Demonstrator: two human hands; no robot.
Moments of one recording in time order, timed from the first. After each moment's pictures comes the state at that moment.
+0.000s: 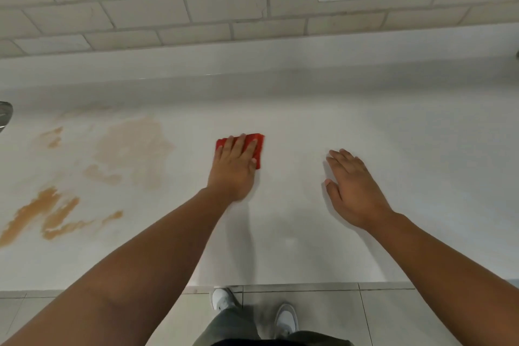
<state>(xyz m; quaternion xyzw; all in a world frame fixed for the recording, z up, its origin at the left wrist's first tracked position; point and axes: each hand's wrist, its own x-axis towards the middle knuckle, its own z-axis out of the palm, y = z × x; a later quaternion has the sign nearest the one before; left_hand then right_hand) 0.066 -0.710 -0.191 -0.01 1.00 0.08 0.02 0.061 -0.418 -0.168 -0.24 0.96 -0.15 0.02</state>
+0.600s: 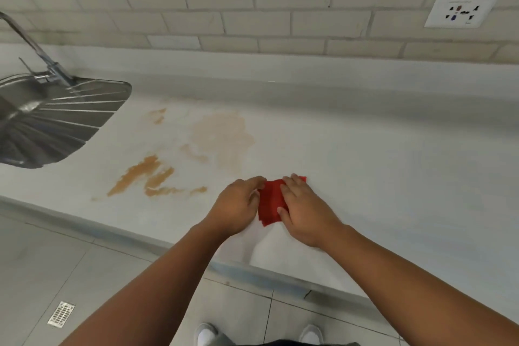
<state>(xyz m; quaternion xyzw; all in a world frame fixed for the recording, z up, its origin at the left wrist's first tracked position) 0.217 -0.800 -0.137 -0.11 0.95 0.30 -0.01 0.130 -0.622 -0.164 -0.44 0.88 -0.14 0.11</state>
